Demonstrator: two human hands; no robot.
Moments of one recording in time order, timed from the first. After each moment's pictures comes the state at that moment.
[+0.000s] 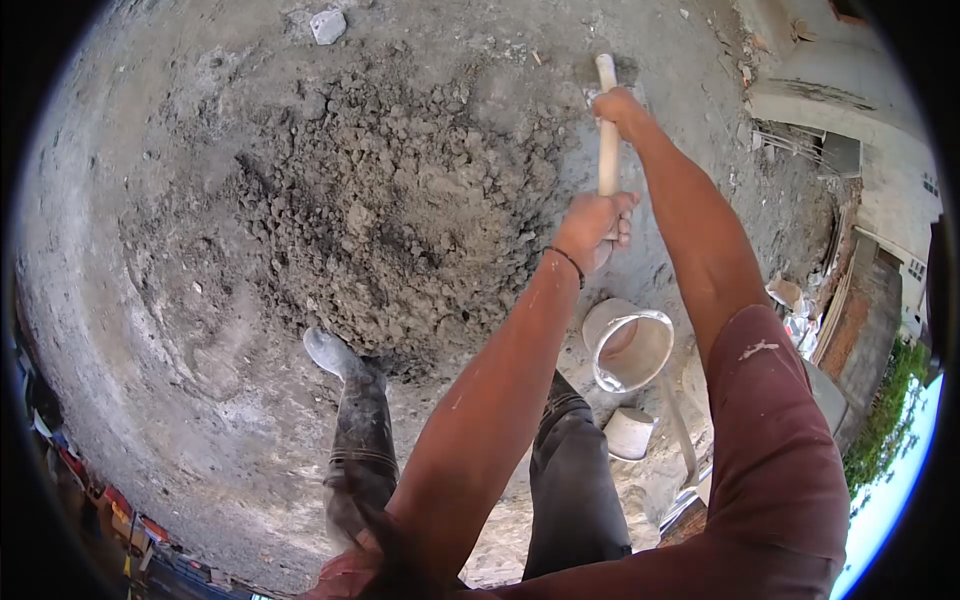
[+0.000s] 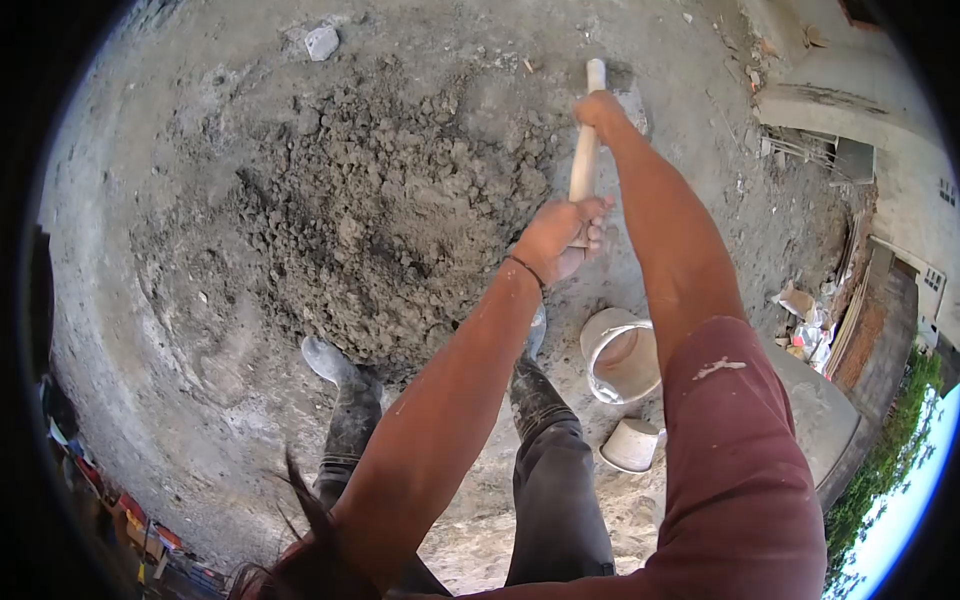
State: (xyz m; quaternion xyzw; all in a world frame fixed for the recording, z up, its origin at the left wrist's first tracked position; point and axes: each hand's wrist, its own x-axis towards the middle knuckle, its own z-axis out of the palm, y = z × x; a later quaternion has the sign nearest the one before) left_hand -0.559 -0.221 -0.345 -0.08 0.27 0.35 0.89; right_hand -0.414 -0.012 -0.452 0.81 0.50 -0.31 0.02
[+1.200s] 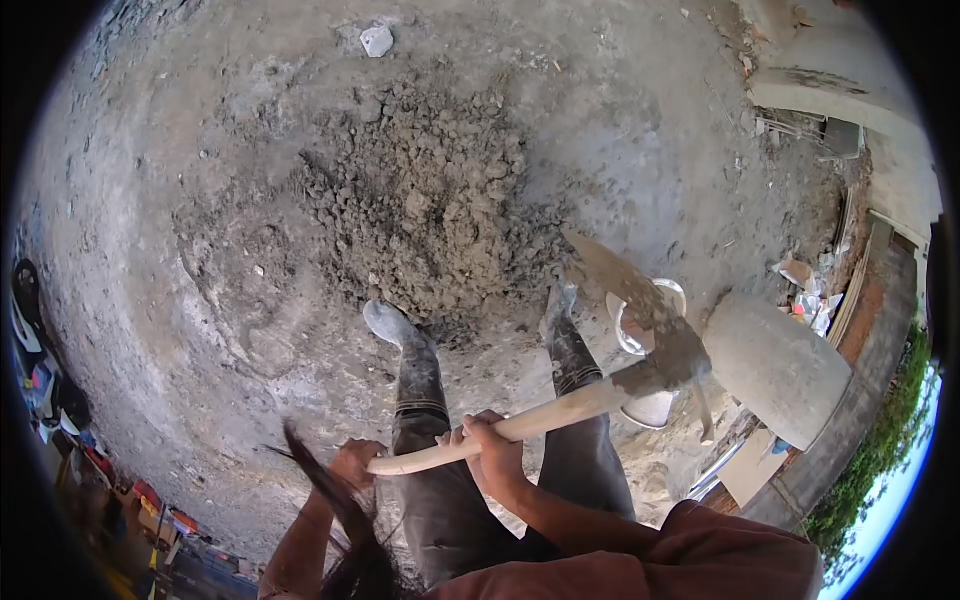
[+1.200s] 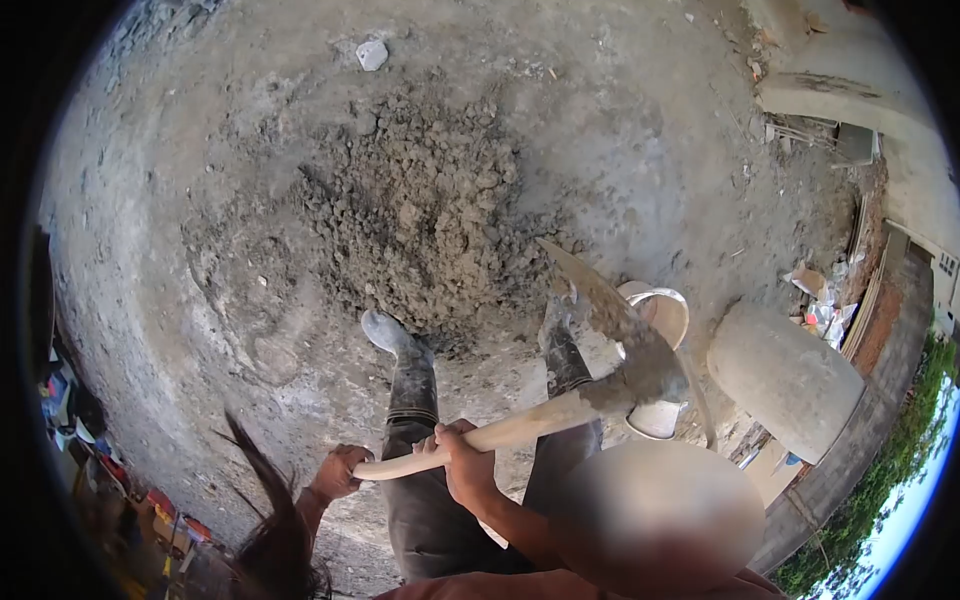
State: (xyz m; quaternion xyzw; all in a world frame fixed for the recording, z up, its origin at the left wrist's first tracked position) left_hand -1.021 -0.641 -0.206 0.60 0.49 0.01 0.64; right_hand -0.740 -0.520 -0.123 0.61 -0.21 -0.66 -0.39
